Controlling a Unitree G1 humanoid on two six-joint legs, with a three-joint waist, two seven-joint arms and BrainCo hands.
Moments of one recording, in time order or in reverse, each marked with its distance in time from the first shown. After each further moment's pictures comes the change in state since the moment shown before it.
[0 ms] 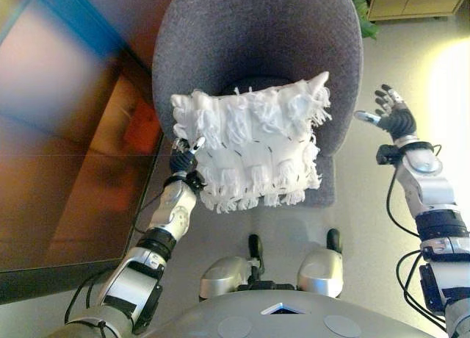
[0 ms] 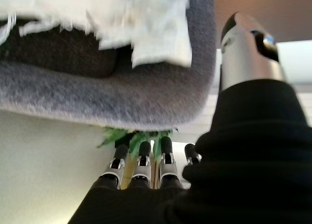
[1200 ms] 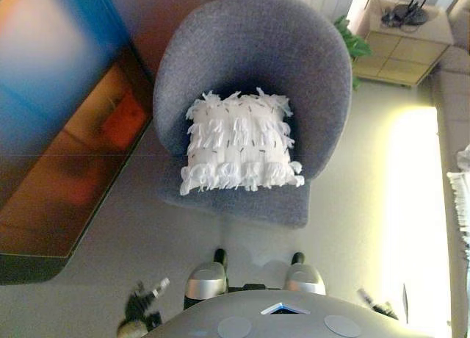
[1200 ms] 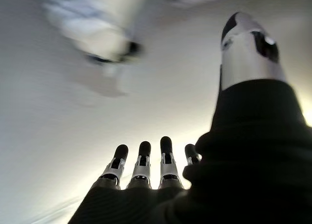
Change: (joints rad) left arm 0.647 -0.106 0.295 0.496 0.467 0.206 -0.204; right arm 0.681 0.502 -0.081 0.740 0.048 -0.095 -0.125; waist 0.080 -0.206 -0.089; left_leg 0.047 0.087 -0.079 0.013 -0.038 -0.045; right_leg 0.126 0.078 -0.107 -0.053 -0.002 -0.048
